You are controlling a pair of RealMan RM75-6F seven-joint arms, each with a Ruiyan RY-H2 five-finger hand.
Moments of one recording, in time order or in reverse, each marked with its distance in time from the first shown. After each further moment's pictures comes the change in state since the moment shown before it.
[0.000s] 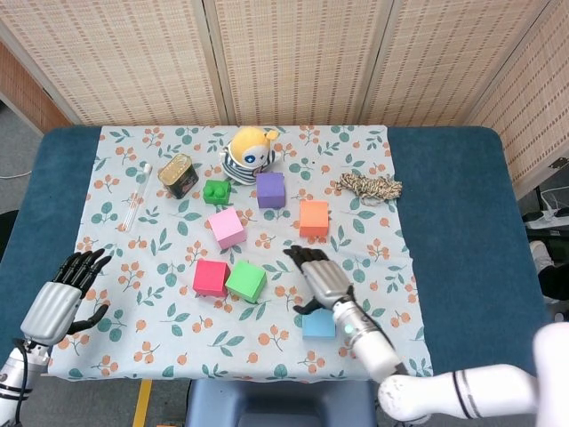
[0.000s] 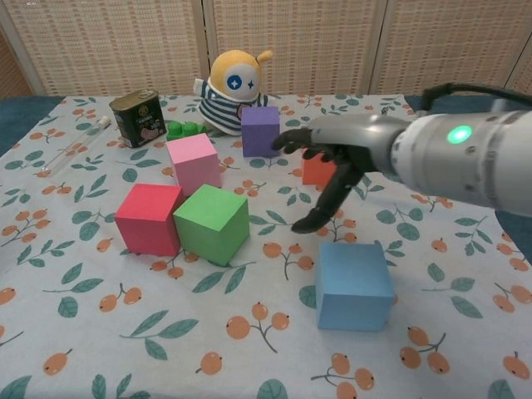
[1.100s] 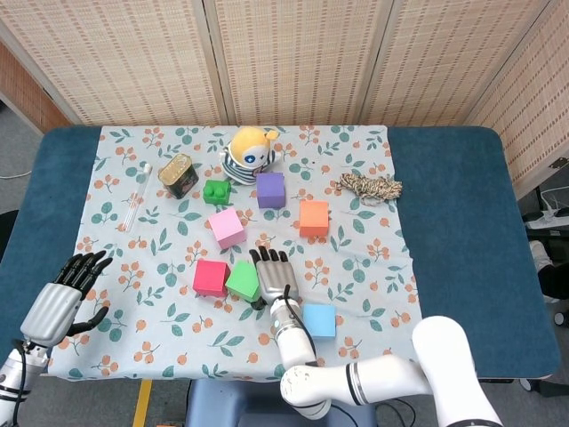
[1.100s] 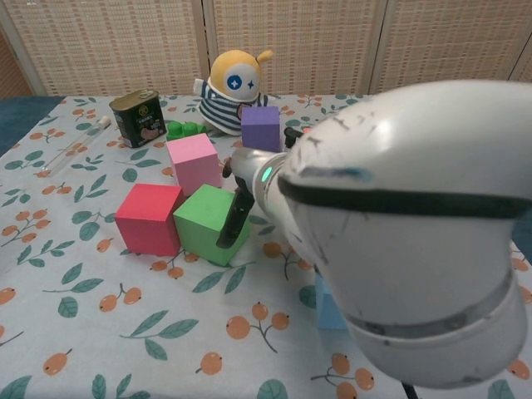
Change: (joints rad) left arm -0.004 0.010 0.010 -0.001 0.012 -0.005 -0.025; right arm 0.277 -0.434 0.190 0.425 0.269 0.211 -0.184
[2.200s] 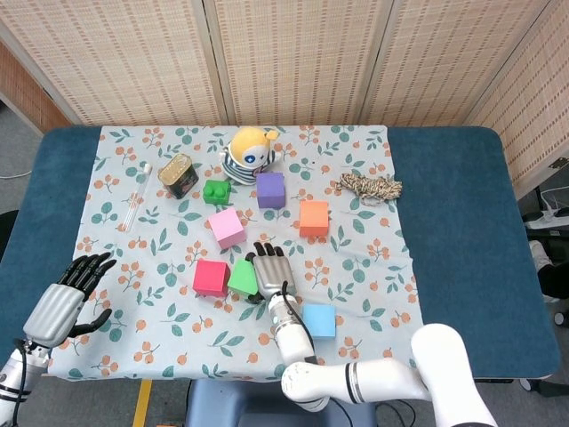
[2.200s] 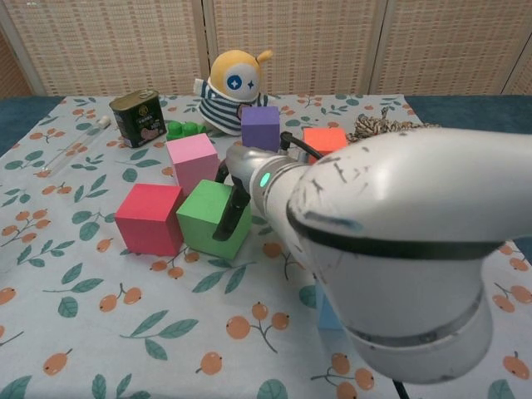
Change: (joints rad) left arm -0.010 0.010 0.015 -0.005 0.029 -0.010 -0.058; right arm -0.056 -0.034 0.000 0.082 -0.133 -0.097 0.005
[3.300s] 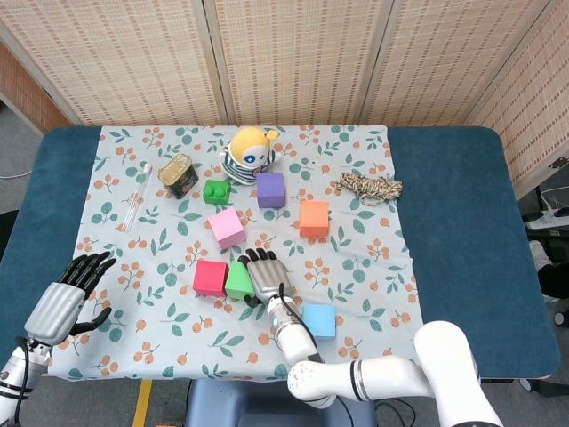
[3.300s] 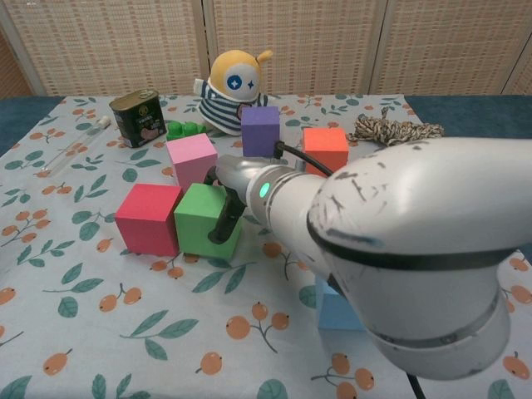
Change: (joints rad) left arm -0.004 -0.008 -0.007 0.001 -0.031 -0.017 0.035; right arm 0.006 0.024 -0.052 0.015 -0.018 -0.092 0.030
